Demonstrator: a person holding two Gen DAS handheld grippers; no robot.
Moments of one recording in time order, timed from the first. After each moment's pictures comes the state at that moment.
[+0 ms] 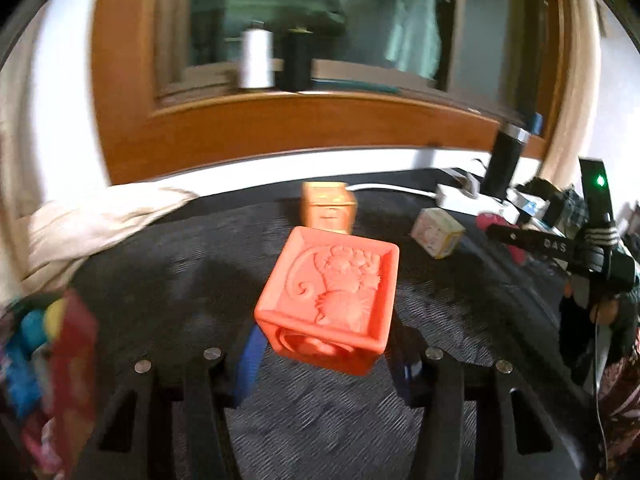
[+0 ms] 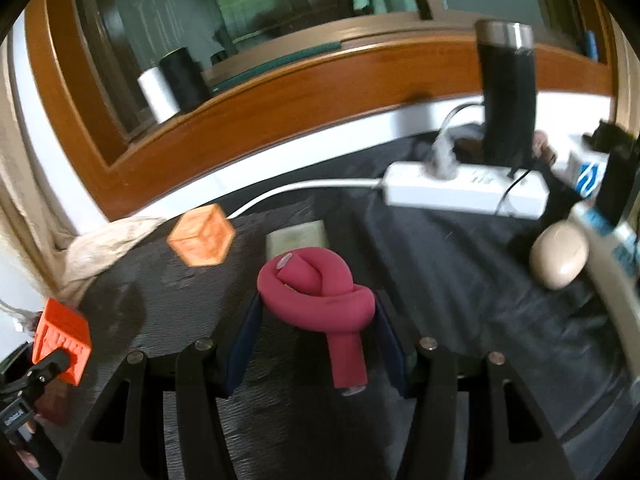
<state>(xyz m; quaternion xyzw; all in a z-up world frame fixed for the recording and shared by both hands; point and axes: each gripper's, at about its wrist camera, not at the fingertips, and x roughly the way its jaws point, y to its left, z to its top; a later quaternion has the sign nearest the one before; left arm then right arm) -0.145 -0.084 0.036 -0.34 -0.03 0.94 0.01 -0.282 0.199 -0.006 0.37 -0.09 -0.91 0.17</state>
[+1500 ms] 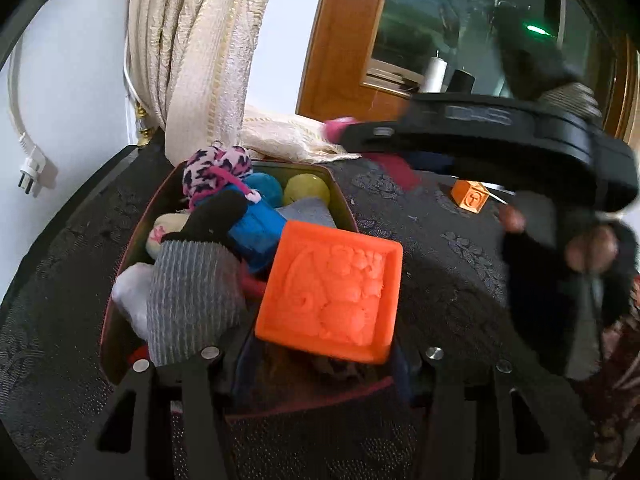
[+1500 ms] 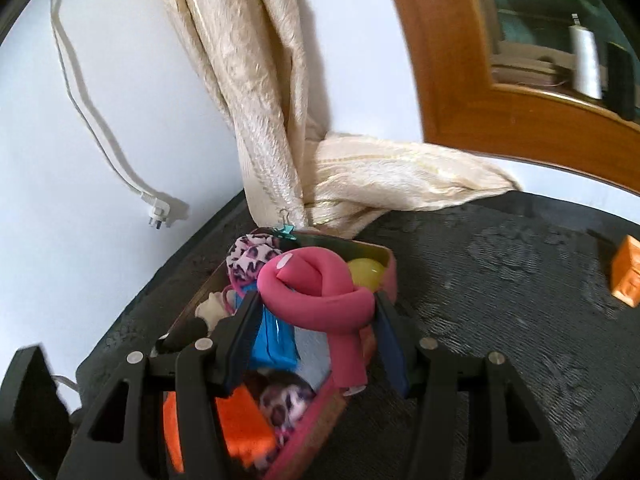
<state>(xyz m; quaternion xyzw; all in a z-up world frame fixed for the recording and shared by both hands) 0.023 -0.279 0.007 -0.33 -0.14 0.93 -0.08 -0.158 -0.213 0.026 0.37 0.04 -0.81 0.46</state>
